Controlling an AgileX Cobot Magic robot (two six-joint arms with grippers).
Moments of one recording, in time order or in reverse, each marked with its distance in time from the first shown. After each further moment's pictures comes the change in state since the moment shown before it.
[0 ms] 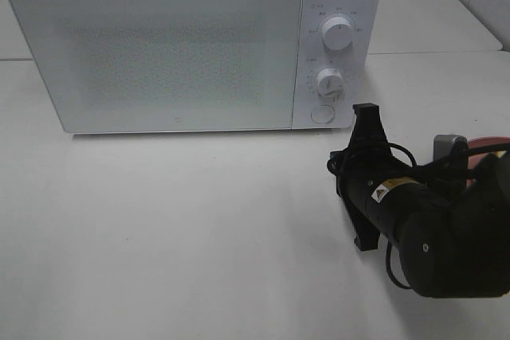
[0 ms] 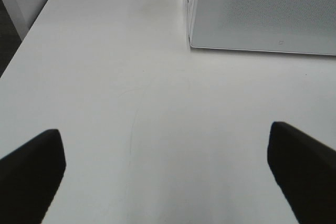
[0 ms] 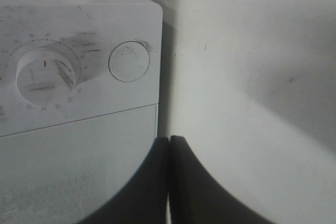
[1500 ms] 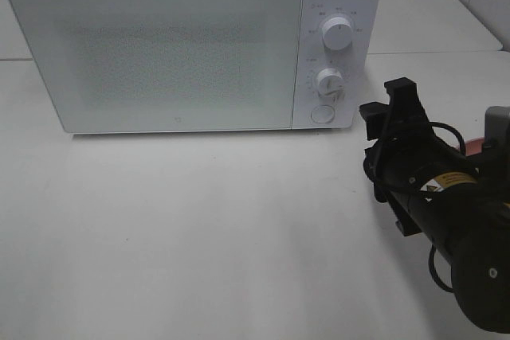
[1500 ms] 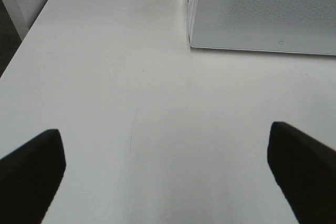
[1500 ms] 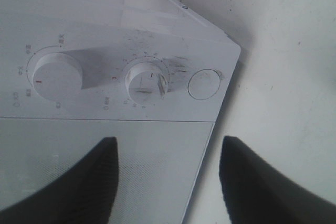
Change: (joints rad) left arm 0.000 0.000 0.000 0.000 0.000 0.000; right arm 0.073 -0.198 0.132 0.106 -0.143 -0.215
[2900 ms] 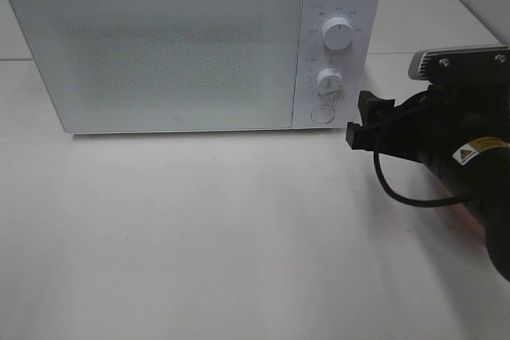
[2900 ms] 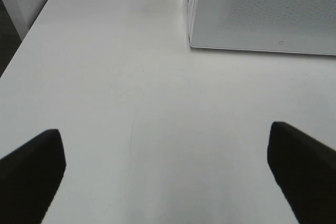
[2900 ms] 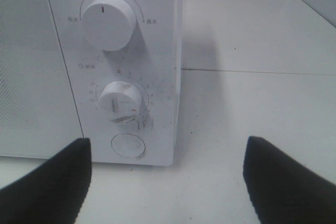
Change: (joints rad) left arm 0.000 0.000 0.000 0.000 0.000 0.000; right arm -0.189 -0.083 0.001 -0.176 0.046 -1.408
